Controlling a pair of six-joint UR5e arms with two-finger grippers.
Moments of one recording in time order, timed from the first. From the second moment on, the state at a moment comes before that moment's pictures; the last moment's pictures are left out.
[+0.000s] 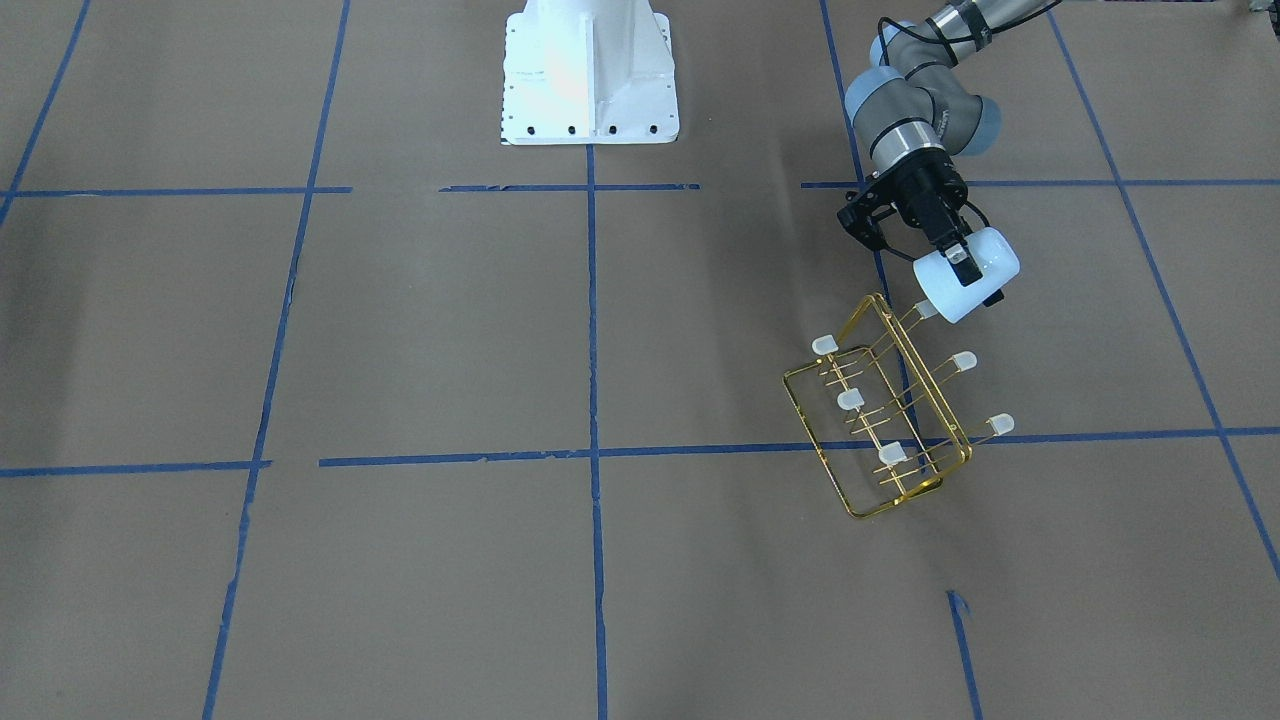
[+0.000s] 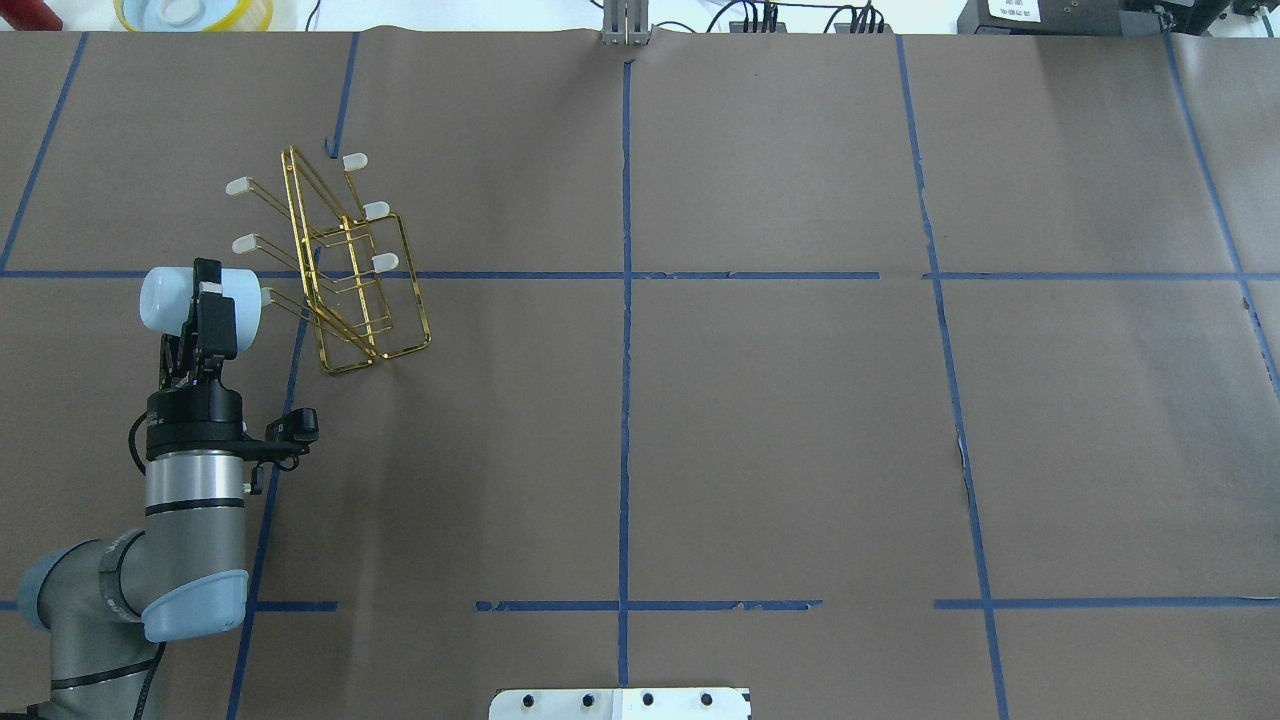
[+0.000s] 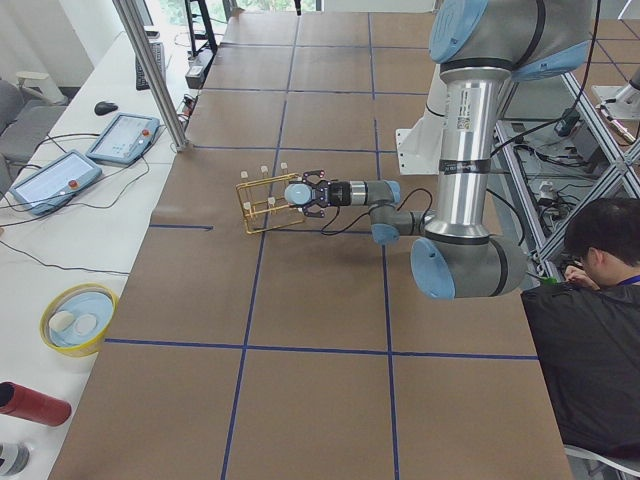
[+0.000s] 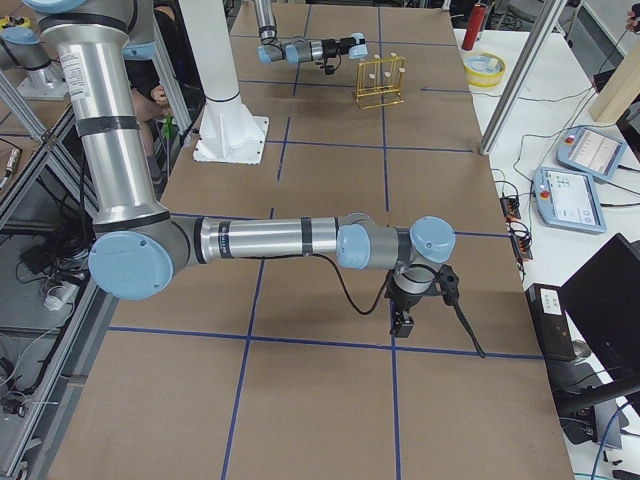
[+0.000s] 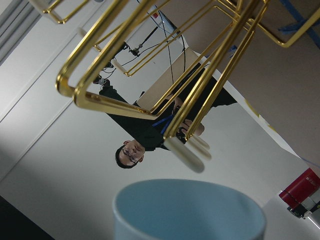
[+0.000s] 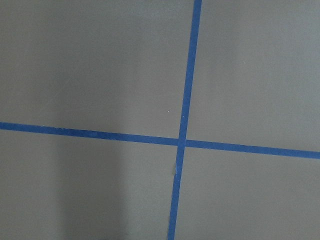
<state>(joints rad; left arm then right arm) -0.25 -1.65 -1.60 -2.51 -0.05 1.06 1.49 -1.38 1.46 -1.67 2.30 -0.04</state>
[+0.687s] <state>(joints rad) -0.25 -1.67 -1.59 -2.46 -0.05 1.07 1.49 -1.38 1.46 -1.67 2.30 -0.04</state>
